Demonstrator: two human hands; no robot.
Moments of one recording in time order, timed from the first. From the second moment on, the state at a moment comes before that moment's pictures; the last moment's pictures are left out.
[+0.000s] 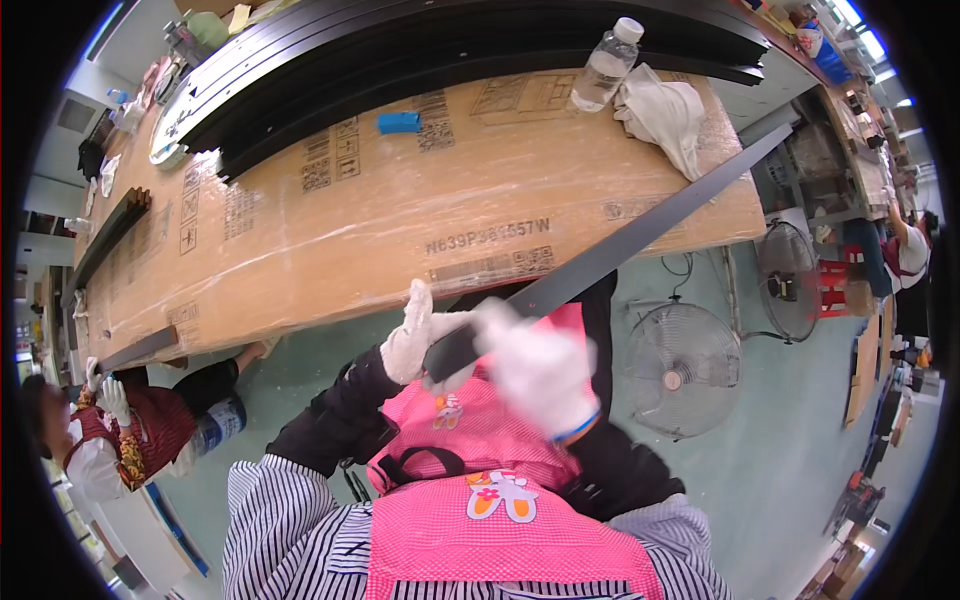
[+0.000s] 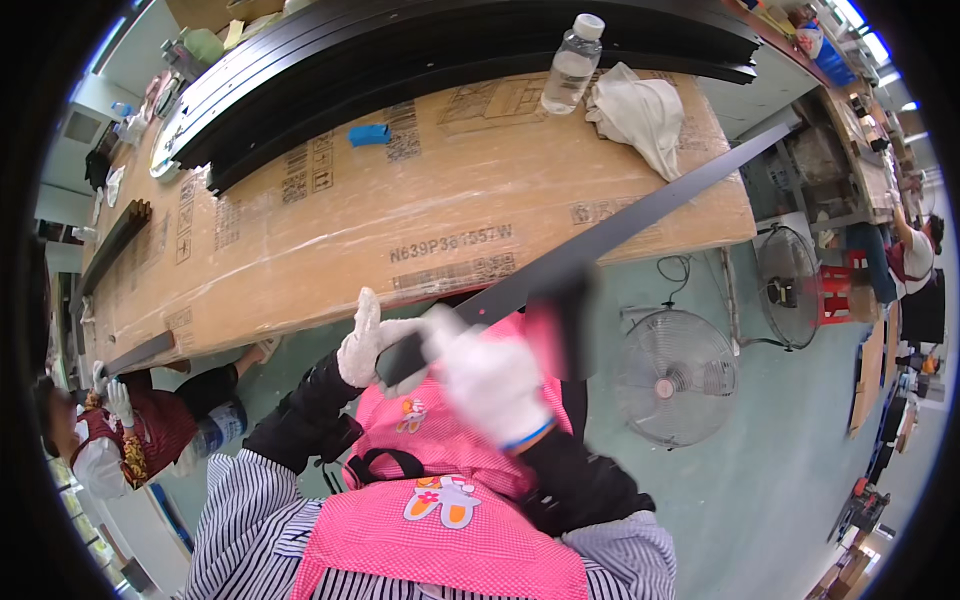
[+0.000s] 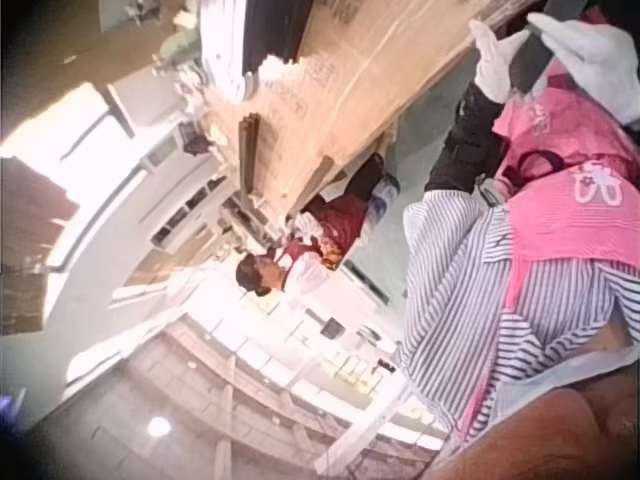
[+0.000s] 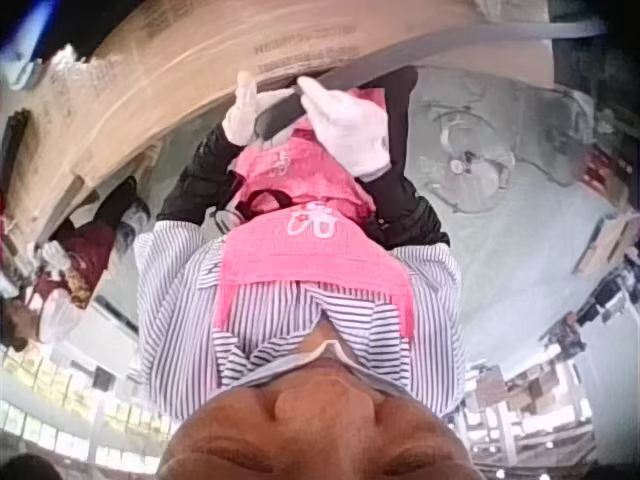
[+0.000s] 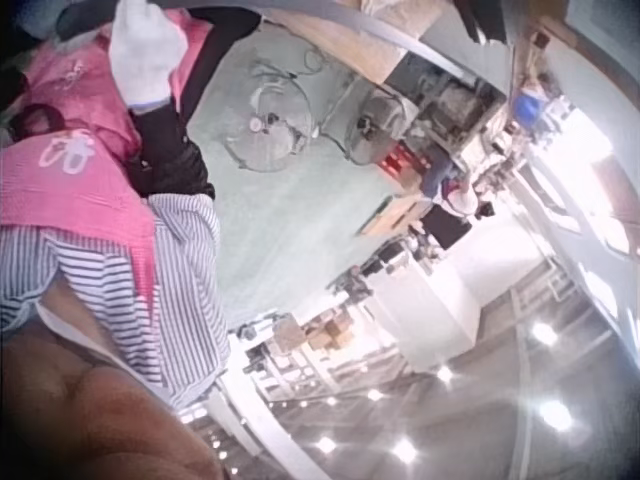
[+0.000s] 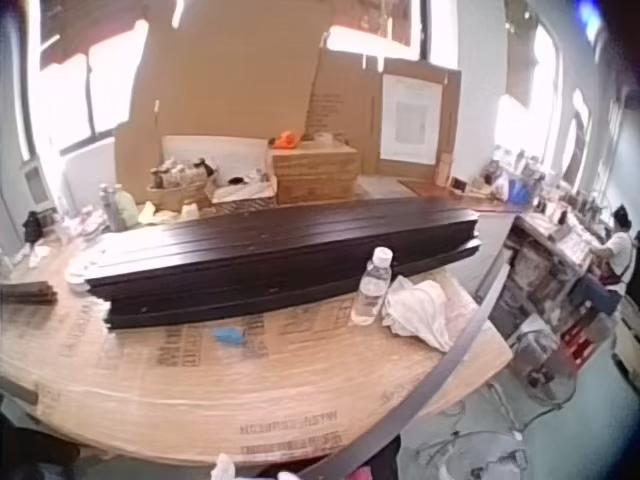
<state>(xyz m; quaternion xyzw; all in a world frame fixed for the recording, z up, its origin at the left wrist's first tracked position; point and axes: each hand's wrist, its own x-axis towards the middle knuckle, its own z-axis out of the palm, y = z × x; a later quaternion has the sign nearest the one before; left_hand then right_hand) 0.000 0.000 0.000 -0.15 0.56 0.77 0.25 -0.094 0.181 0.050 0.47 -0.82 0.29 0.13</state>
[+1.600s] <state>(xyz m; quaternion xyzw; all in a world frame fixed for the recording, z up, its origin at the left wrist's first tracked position) 0.236 -0.171 -0.008 -0.32 0.55 0.52 0.57 -0.334 0.320 -0.033 0.15 -0.96 0.18 0.15</state>
